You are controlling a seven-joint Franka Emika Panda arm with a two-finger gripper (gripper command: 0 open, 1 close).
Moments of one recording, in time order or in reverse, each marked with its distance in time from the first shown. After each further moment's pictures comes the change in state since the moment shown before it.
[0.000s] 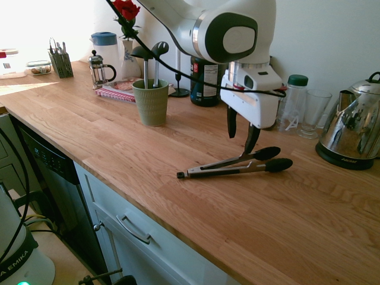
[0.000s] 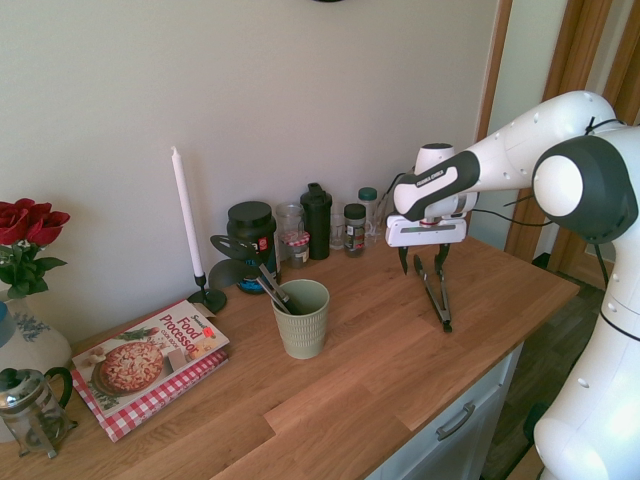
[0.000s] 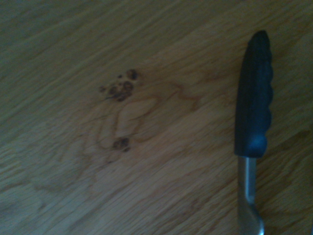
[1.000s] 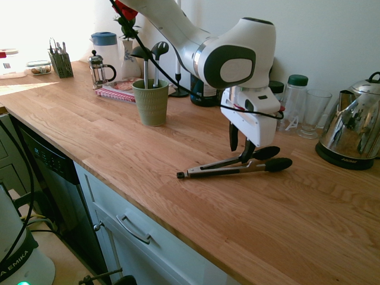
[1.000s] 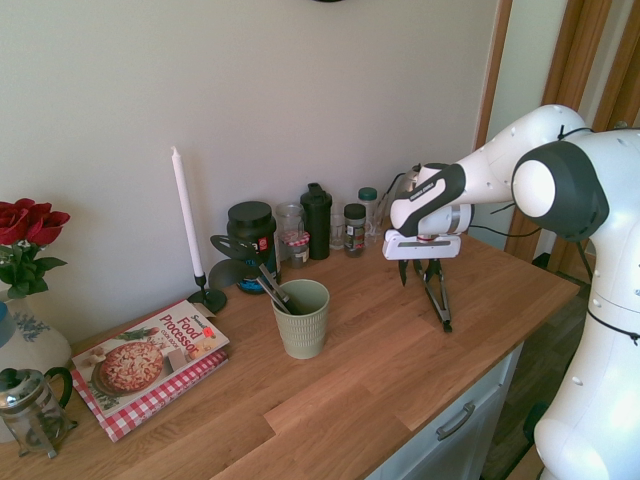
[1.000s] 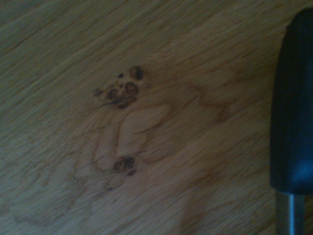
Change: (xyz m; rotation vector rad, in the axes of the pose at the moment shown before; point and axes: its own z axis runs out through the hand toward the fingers) arm 0.000 -0.007 0.044 0.062 -0.033 -0.034
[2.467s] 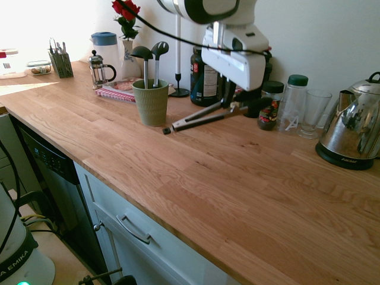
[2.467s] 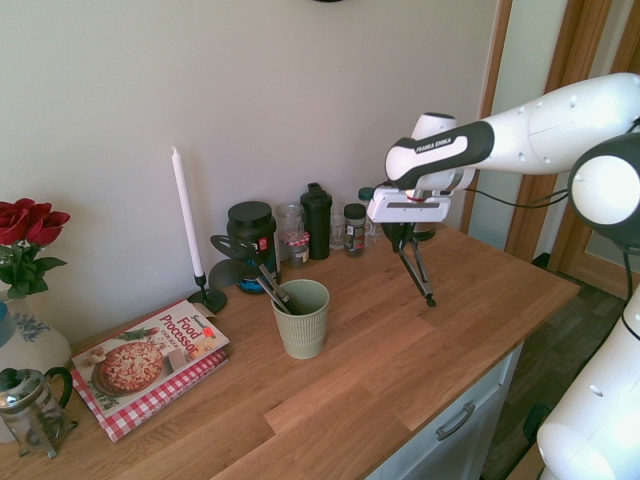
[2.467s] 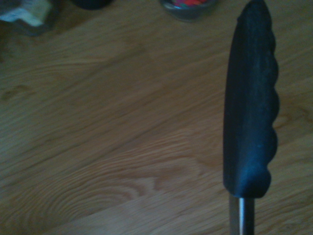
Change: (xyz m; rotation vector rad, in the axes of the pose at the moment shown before) arm -0.083 -0.026 -0.170 0.166 -0.055 -0.266
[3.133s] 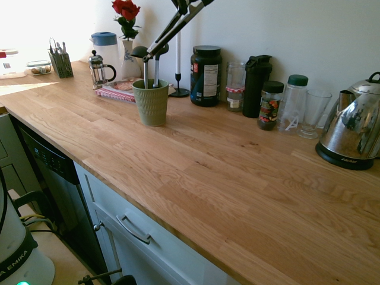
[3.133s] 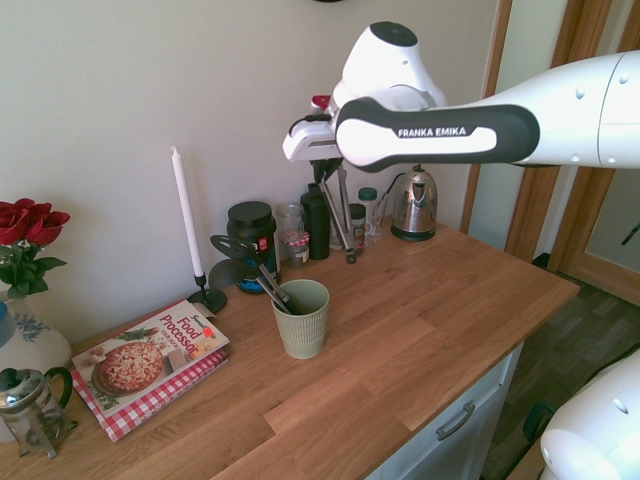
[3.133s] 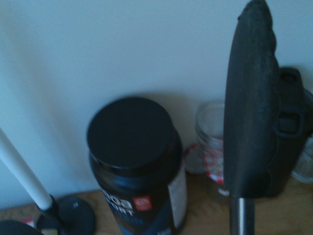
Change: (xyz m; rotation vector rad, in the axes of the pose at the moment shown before) arm -0.202 -0.131 -0.114 0.359 0.433 -0.142
